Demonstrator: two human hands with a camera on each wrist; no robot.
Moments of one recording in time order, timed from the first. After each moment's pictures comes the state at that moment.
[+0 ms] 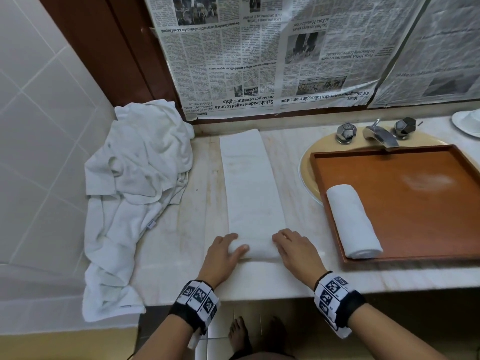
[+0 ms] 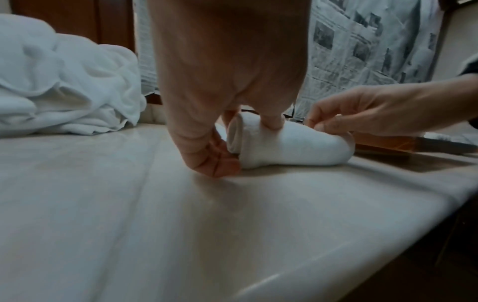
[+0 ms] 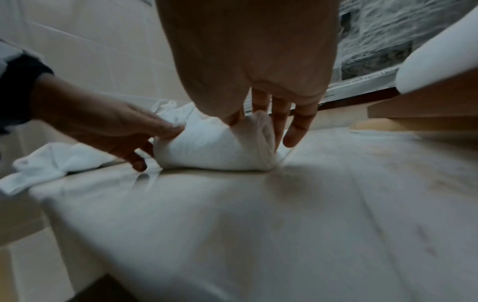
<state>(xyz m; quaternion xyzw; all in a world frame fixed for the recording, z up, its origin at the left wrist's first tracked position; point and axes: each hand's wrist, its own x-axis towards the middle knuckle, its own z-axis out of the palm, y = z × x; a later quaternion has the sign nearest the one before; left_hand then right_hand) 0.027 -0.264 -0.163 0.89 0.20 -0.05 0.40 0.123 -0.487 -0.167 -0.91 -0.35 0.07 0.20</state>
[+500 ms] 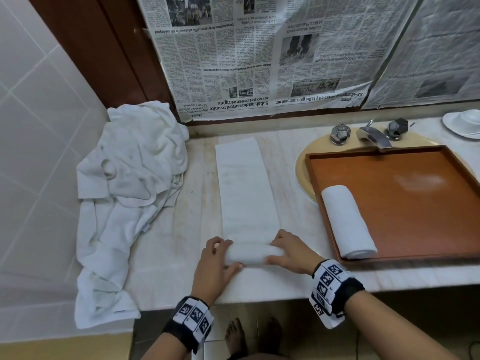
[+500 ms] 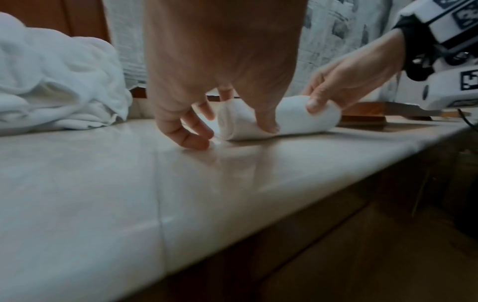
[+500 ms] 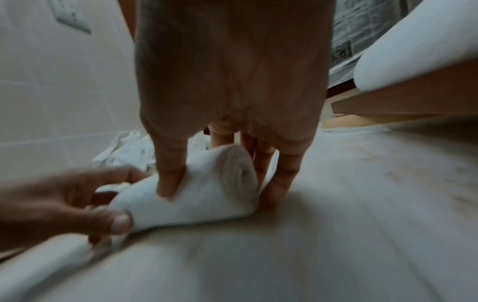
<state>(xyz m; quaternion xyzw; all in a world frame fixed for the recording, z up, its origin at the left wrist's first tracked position) 0.002 -0.266 -0.172 0.93 0.15 0.00 0.34 0.144 -0.485 -0.149 -0.86 -0.30 0.30 0.27</state>
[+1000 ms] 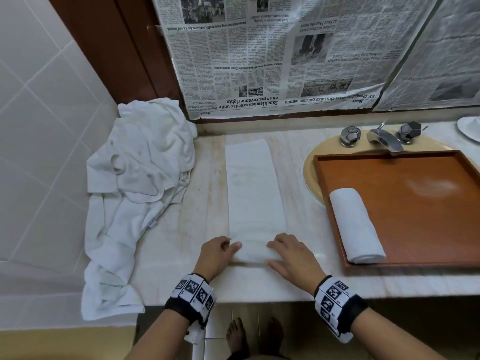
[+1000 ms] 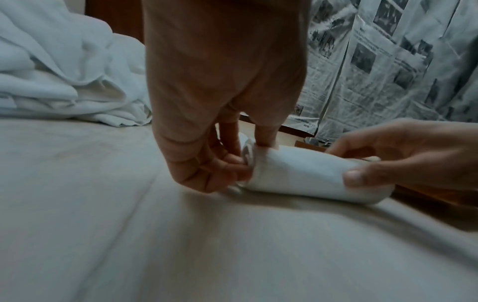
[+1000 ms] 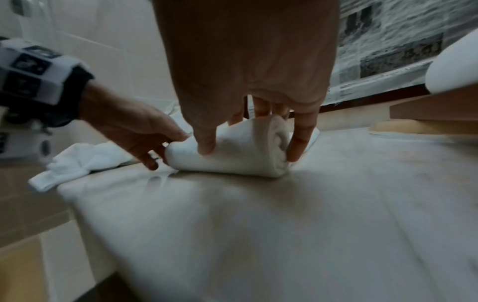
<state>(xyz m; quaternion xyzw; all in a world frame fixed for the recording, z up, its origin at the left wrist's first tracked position) 0.035 -0.249 -0.154 0.87 0.26 -0.08 0.40 0.119 -0.484 -0.167 -0.90 -0.40 0.10 0.17</state>
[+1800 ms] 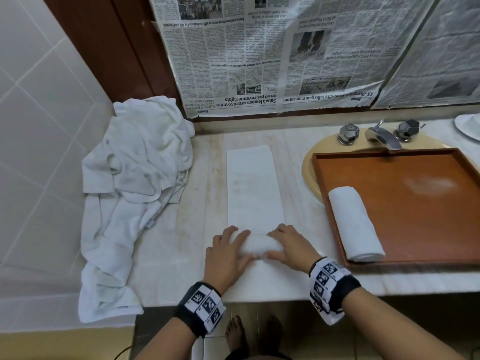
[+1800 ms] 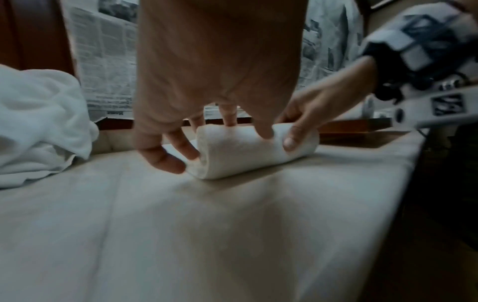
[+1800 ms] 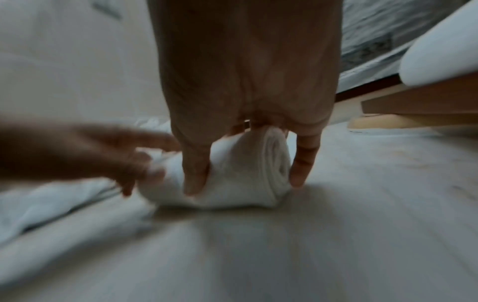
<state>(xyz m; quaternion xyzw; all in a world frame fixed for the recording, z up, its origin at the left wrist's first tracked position) 0.030 -0.277 -0.154 0.96 0.13 -0.07 0.23 0.149 -0.466 -0.153 -0.89 -0.34 0.23 0.18</state>
